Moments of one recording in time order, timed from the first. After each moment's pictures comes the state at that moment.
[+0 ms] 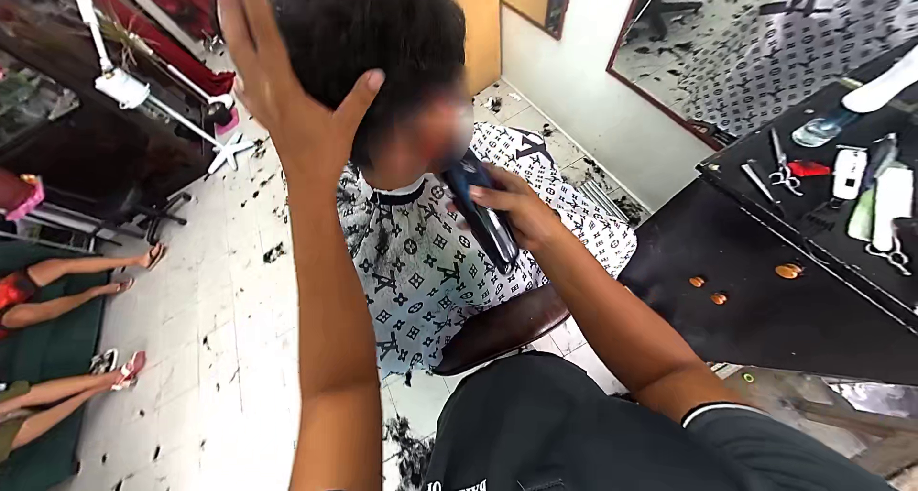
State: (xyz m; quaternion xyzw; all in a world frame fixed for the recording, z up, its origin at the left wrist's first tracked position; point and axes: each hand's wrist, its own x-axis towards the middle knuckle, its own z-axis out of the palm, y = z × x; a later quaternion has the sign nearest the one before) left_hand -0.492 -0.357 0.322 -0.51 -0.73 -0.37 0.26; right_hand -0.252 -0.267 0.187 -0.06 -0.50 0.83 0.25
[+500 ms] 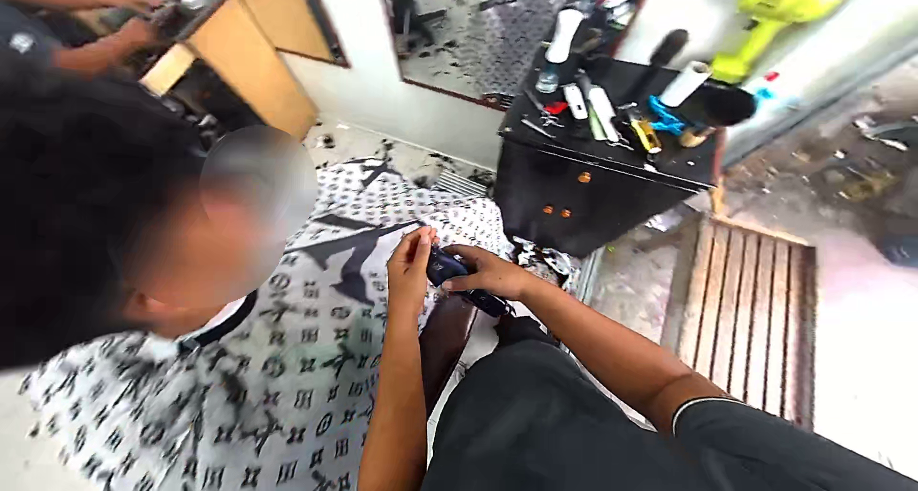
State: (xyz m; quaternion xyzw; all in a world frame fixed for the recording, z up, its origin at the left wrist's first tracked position) left_hand -0.268 -0.290 0.080 -0.49 -0.51 -0.52 -0.49; right_hand -0.084 -0.284 0.086 -0.35 -0.53 0.74 0.24
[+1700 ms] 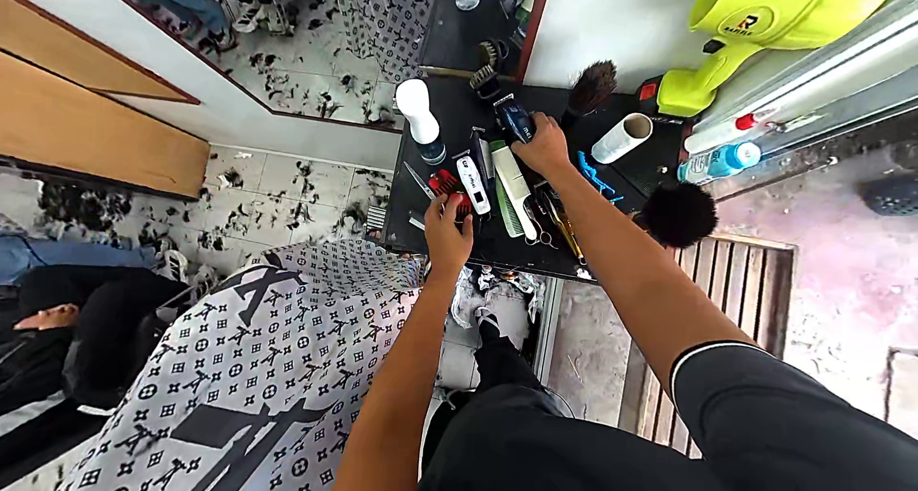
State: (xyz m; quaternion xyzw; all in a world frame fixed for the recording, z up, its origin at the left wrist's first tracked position) left_hand 0.123 0.130 -0.064 -0.73 -0.59 -0.21 -0.28; right_hand 0.381 0.226 -0.071 -0.80 -0.48 0.27 0.23
